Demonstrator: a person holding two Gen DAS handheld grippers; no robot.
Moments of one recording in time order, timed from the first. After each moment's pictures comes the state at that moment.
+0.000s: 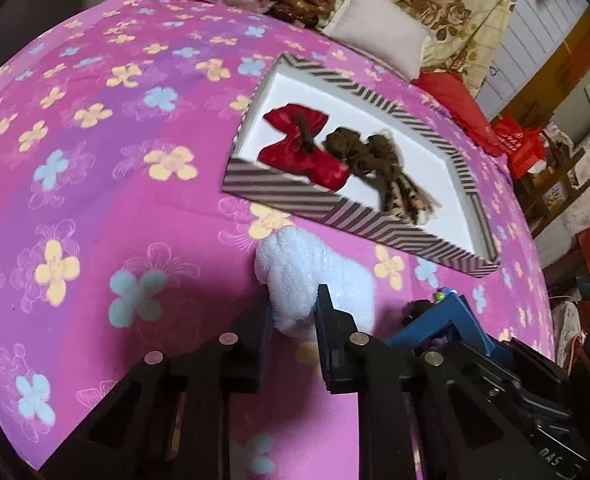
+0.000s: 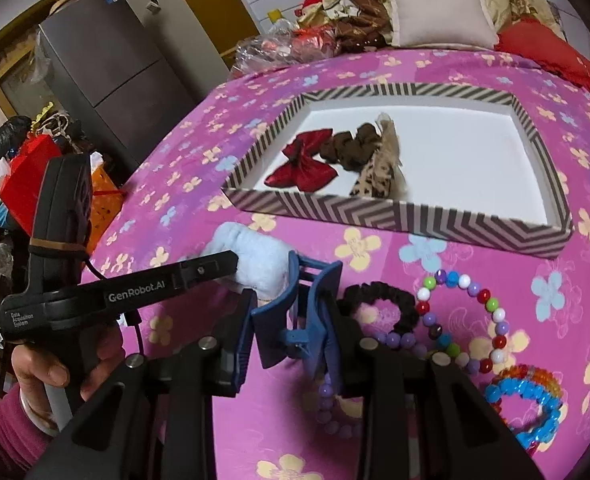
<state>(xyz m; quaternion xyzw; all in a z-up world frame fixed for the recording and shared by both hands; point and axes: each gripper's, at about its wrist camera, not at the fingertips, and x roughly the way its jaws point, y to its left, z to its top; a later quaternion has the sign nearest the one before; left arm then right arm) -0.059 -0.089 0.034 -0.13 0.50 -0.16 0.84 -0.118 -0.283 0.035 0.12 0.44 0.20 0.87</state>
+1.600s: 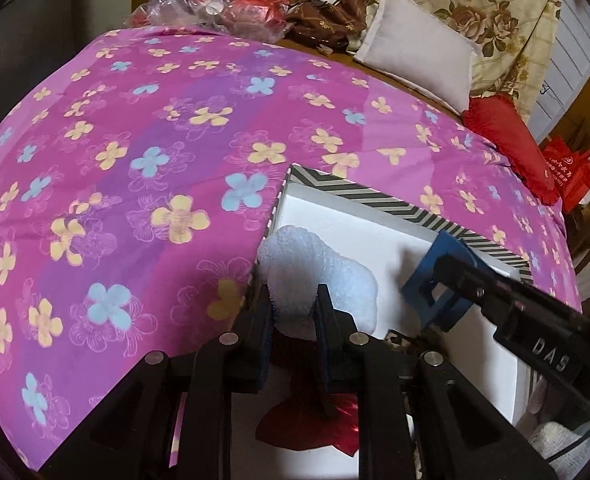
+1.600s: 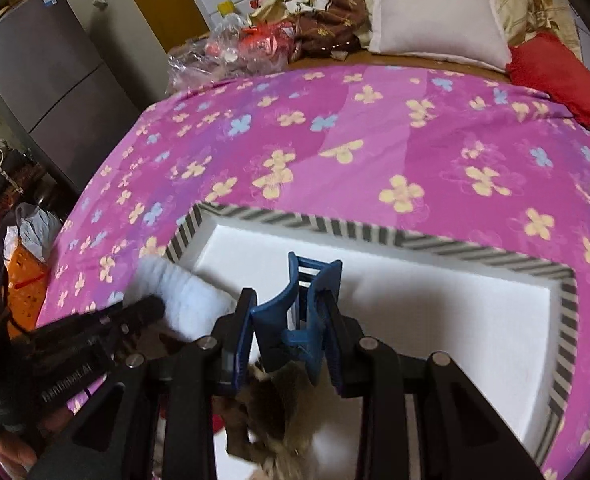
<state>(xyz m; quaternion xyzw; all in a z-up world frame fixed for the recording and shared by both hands) 0.134 -0.125 0.043 -0.09 0.50 -0.09 0.86 0.146 -0.307 0.038 0.09 0.47 0.14 0.86</state>
